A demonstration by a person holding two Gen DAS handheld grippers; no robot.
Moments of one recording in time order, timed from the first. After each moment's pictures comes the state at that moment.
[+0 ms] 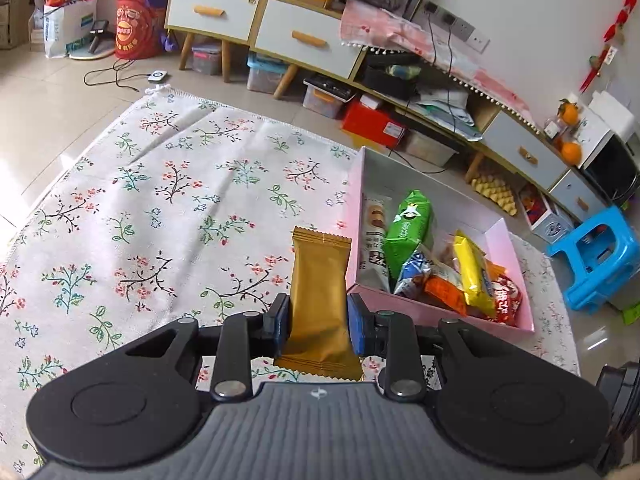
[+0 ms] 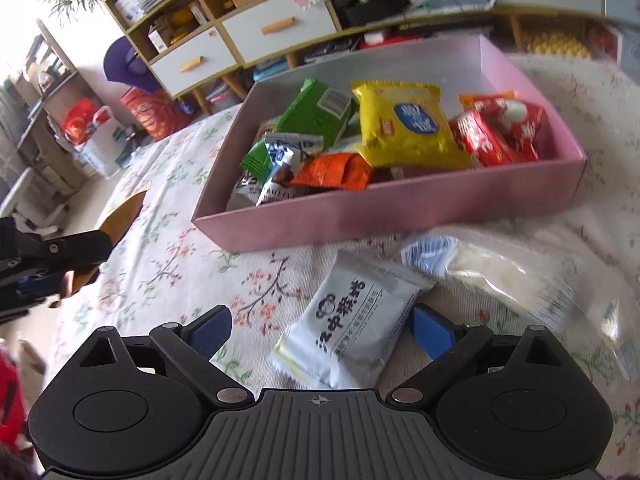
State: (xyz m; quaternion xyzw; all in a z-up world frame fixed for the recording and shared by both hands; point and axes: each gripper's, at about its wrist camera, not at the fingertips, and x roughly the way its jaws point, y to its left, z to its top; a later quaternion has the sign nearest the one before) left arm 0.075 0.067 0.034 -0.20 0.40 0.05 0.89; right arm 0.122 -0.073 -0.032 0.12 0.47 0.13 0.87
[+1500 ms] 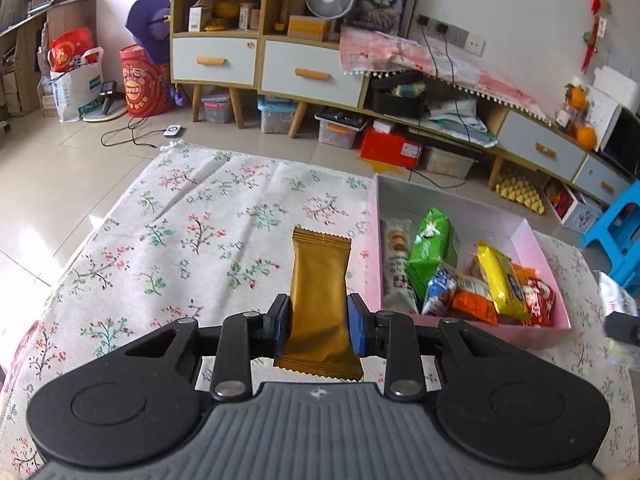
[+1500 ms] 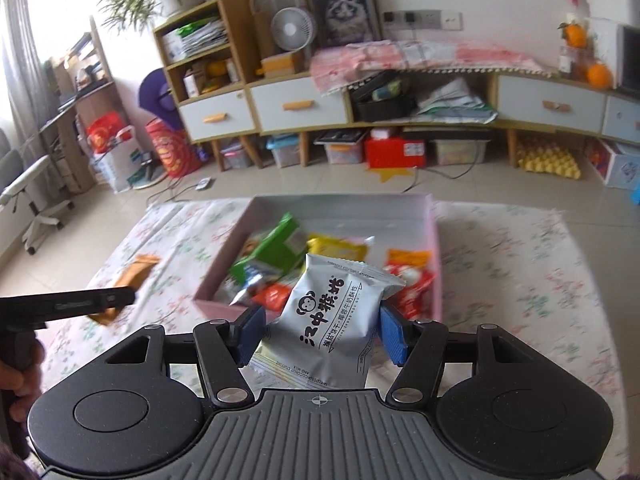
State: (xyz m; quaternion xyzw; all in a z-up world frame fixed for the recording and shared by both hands) left arm 0.073 0.057 0.045 -0.11 0.37 0.08 0.92; right arm 0.114 -0.160 0.079 0.05 0.38 0.15 0.91
